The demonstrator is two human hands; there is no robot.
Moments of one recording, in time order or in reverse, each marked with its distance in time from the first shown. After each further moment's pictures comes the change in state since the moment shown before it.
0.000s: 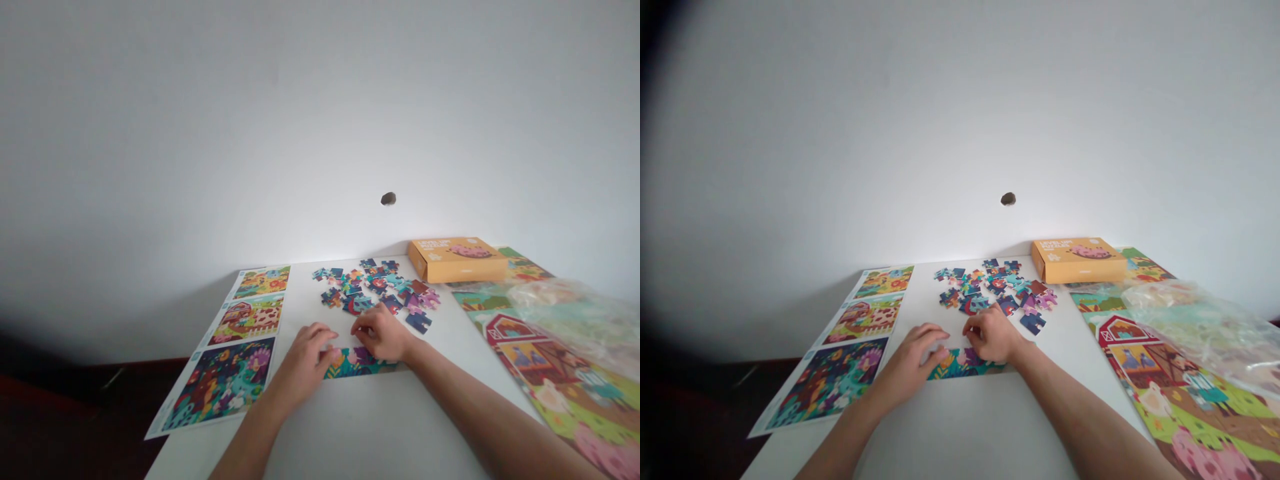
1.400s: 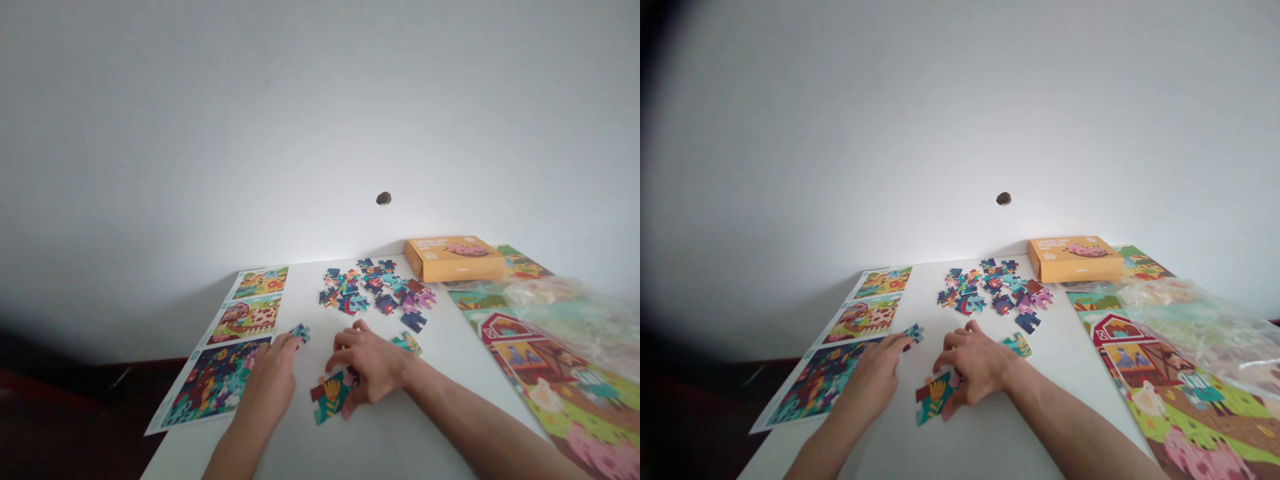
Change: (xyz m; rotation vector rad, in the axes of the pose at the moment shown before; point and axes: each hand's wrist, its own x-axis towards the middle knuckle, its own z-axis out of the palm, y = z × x) left_hand -0.026 -0.001 -0.015 0.543 -0.072 -0.387; right_hand -0.007 -0.033 -0.005 -0.009 -0.303 -0.296
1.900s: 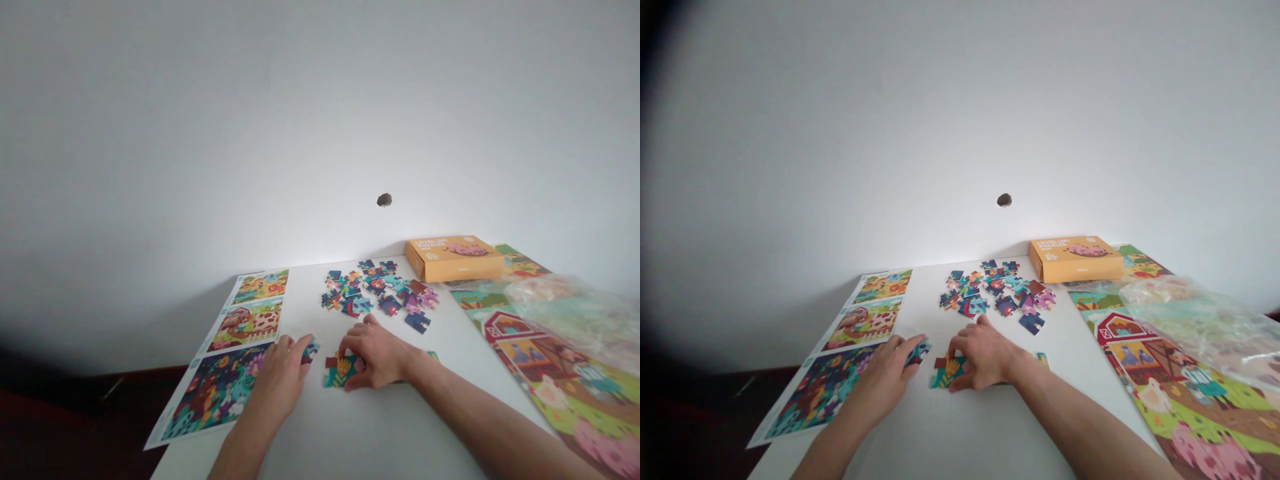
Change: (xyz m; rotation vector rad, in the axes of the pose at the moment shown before) left_hand 0.008 -0.001 0.001 -0.074 -0.057 0.041; right_hand 0.004 0.001 -0.005 -0.040 -0.005 0.168
